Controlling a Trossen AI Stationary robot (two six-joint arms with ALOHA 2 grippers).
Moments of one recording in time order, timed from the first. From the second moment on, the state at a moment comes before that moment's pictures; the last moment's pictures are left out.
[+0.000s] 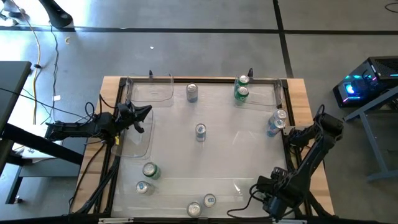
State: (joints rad) left arm 0.00 0.05 0.01 0.21 -0.53 -0.21; right arm 1.00 1.68 1.23 -1.12 0.02 1.39
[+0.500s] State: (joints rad) left arm 0.00 0.05 0.01 0.21 -0.53 -0.21; right arm 1.00 1.65 1.23 -1.13 0.00 1.41
